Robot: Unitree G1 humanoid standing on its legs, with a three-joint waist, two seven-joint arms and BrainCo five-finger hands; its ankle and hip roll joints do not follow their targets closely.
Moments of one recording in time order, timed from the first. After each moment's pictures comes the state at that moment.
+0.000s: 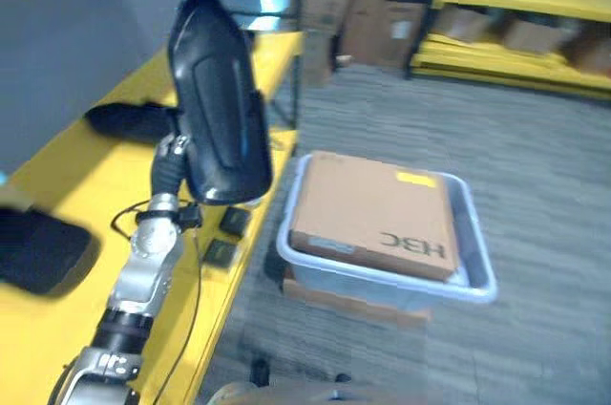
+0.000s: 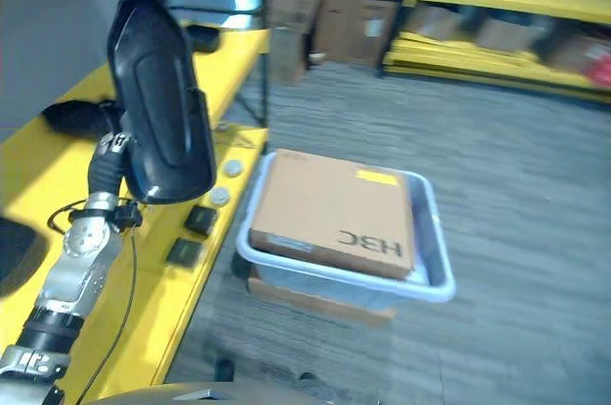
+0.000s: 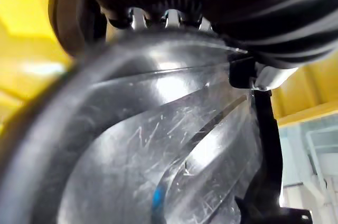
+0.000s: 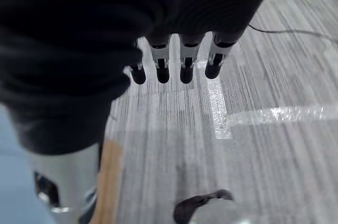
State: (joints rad) left arm -0.21 0.40 -0.10 0.00 -0.35 -0.10 0.28; right arm 0.22 -0.24 0.04 1.01 0.30 0.09 -0.34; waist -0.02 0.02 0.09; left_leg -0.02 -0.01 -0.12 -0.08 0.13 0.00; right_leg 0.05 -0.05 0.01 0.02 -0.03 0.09
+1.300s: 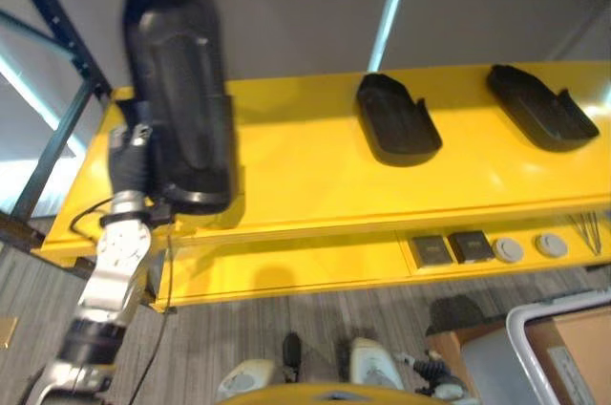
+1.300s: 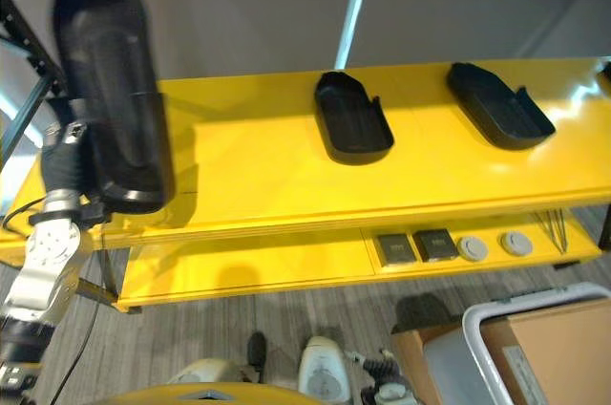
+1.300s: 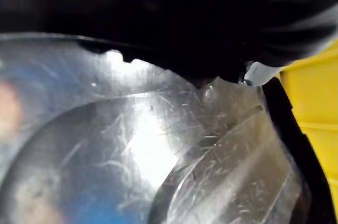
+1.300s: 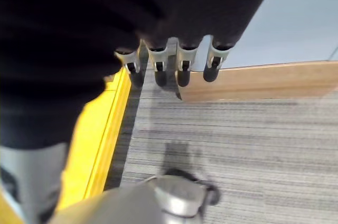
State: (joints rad) left arm -0.15 0.50 -0.06 -0.05 -0.35 -0.20 0.39; right arm 0.04 -0.29 0.17 1.15 0.03 -0.03 -0.24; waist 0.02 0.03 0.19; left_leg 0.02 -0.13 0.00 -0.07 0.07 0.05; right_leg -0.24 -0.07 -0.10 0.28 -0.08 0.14
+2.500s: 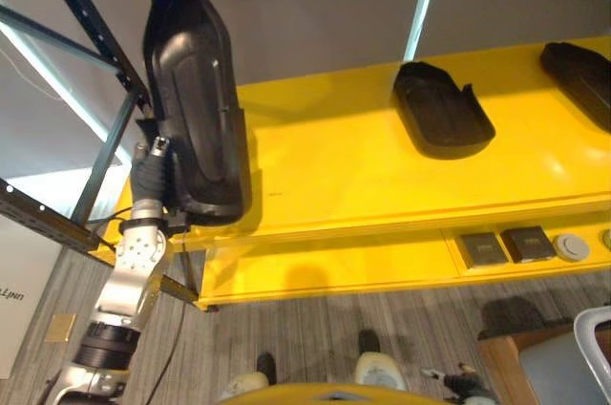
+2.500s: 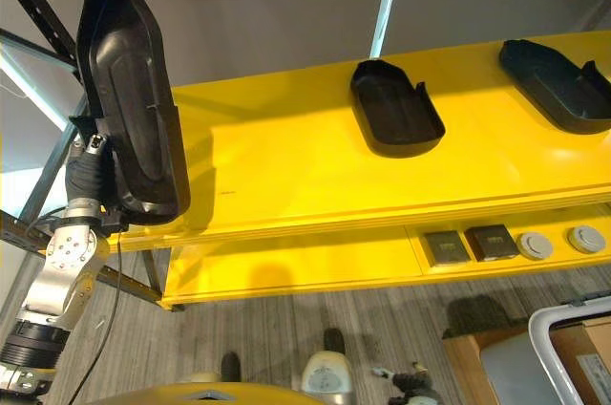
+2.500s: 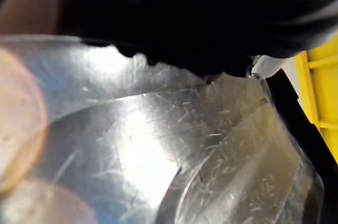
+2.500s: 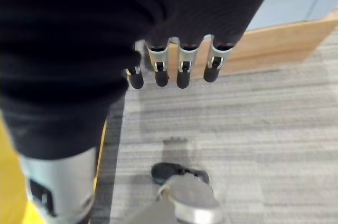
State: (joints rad) left arm -0.12 0.46 -0.07 -0.06 -0.35 -0.10 0.37; right arm 0.10 -0.29 0.08 1.11 0.07 -0.03 -0.23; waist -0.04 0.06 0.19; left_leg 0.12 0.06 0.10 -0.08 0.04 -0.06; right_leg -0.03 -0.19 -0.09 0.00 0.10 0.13
